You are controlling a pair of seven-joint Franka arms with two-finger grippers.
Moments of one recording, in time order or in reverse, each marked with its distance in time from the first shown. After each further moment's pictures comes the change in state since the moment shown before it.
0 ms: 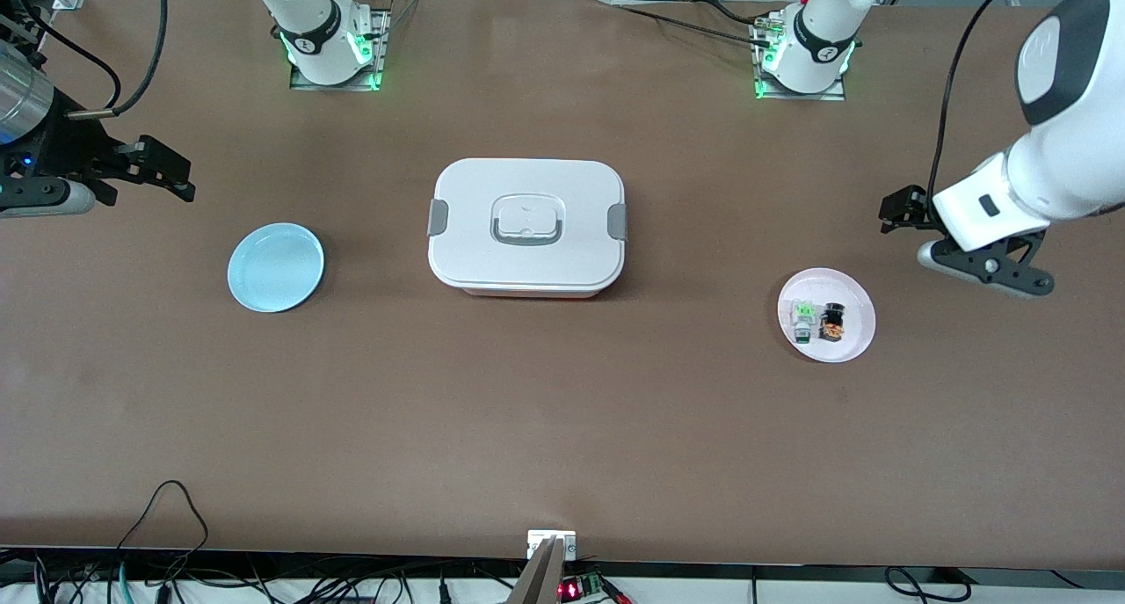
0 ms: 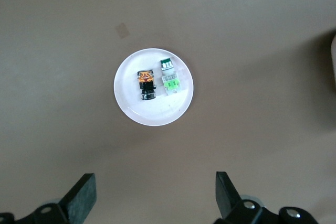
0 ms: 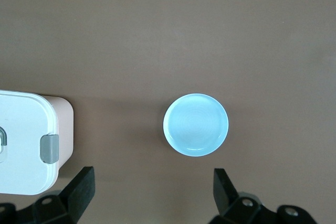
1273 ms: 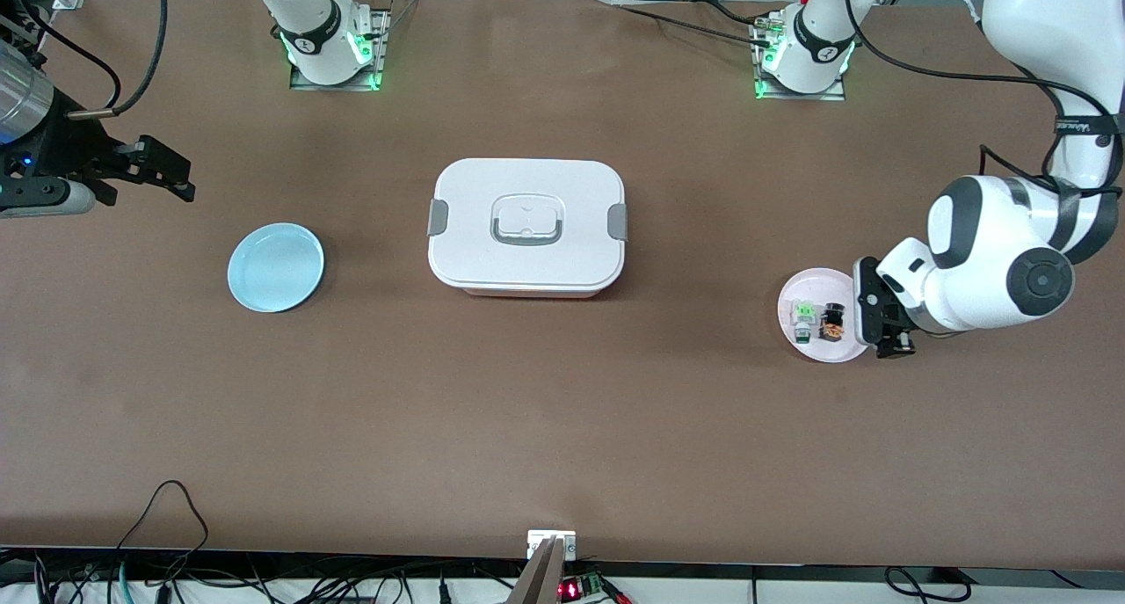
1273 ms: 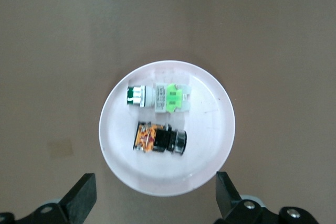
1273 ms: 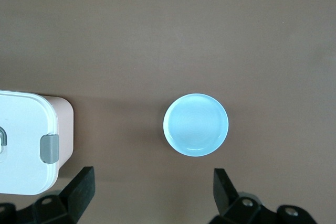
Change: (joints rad) left arm 0.082 0.255 -0.040 -0.189 0.000 0.455 1.250; right arm 0.000 0.000 0.000 0.000 0.000 0.000 0.000
